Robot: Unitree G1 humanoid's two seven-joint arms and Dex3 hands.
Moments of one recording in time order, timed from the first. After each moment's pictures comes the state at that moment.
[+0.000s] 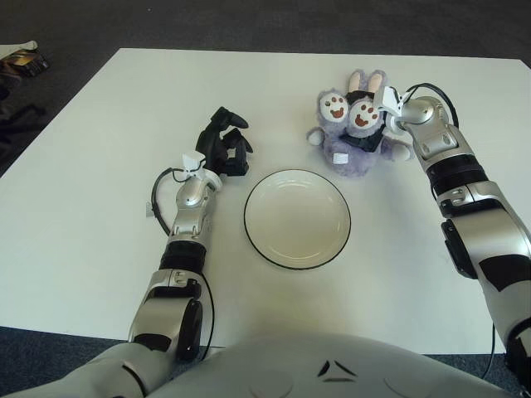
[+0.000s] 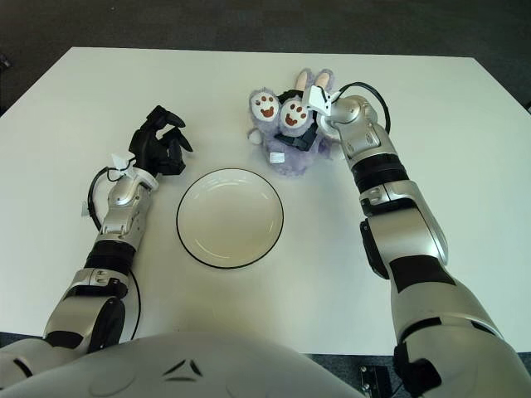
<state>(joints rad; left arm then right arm) -0.36 0.02 0.09 0.47 -0.15 -0.37 -0.20 -0.91 -0.43 0.25 0.72 -0.18 -0.05 0.78</state>
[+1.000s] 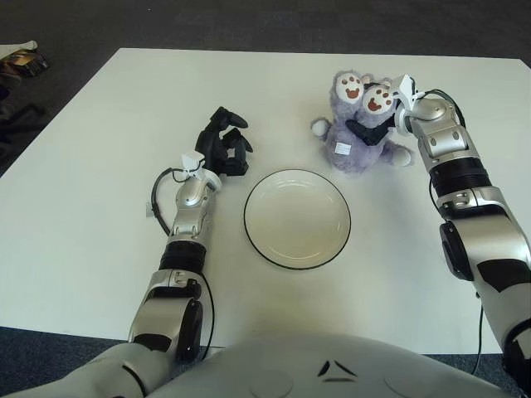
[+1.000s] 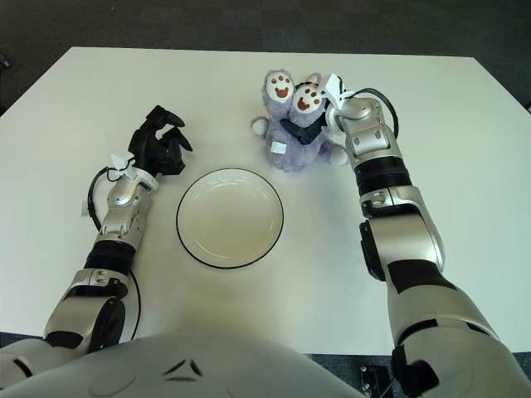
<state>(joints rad) -0.36 0.02 0.09 0.47 -0.16 -0.37 -0.21 -0.86 -0.41 0.13 0.61 -0.07 0.20 0.72</state>
